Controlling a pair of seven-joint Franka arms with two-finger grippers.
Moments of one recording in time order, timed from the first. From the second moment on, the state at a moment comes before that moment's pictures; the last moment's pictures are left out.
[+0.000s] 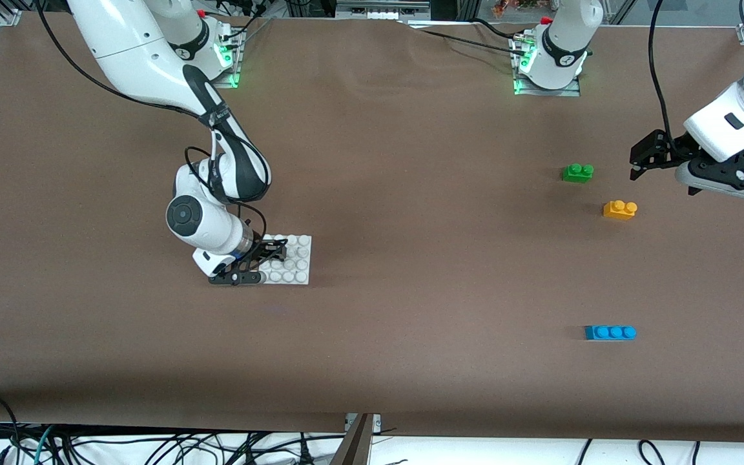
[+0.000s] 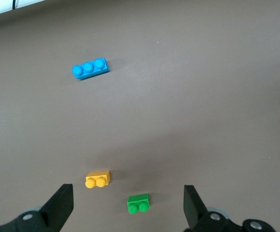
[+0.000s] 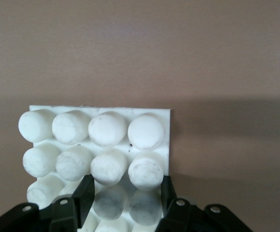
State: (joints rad) left arm 0.02 0.02 -0.10 -1.65 0.02 1.69 0.18; right arm 0.34 0.66 0.05 -1.77 0.22 2.46 0.20
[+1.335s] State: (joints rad) left arm 0.02 0.02 -0.10 -1.65 0.02 1.69 0.18; right arm 0.50 0.77 0.05 -1.60 0.23 2.46 0.35
